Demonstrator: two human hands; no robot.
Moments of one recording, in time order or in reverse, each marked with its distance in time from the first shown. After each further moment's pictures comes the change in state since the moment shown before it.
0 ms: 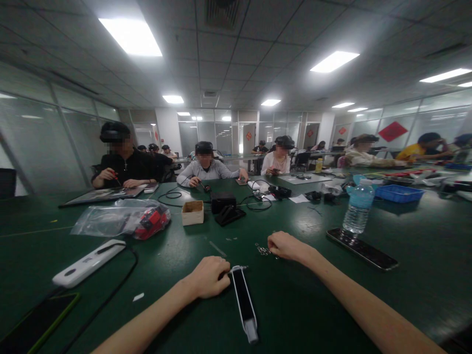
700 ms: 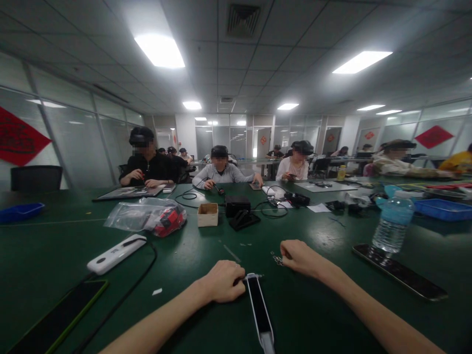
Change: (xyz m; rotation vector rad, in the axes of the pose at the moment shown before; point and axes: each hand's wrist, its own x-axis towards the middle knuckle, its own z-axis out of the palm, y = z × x) left_hand -0.004 0.003 -0.005 0.022 0.038 0.046; right_hand -0.007 -0.020 -0.002 0.100 0.145 -0.082
